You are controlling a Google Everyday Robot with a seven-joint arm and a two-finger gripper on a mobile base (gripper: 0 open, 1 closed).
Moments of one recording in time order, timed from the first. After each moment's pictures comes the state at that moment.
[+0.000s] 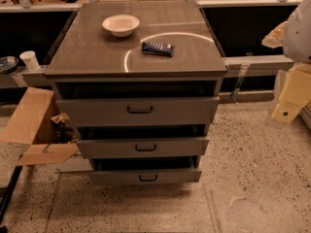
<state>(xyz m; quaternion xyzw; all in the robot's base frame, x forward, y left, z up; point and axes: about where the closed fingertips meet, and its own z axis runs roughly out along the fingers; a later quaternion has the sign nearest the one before) 0.438 -0.217 0.976 -0.60 0.78 -0.03 0.16</state>
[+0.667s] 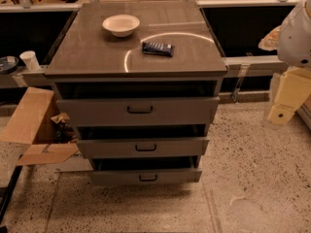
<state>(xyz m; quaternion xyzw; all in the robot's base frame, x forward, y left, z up) 0.443 -0.215 0.966 -0.61 0.78 -0.04 0.15</state>
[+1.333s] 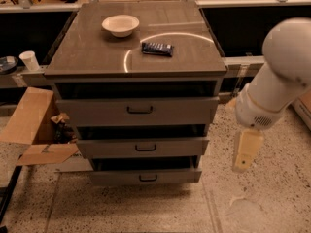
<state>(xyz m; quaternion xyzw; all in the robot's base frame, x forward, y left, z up) 0.452 -0.205 0.791 -0.64 0.77 0.05 0.09</state>
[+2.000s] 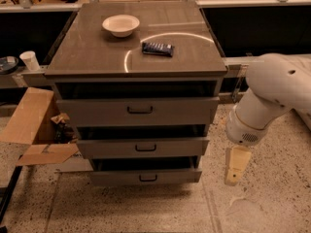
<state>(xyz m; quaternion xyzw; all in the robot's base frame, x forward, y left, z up) 0.447 -0.198 0.721 -0.64 0.76 0.09 0.06</state>
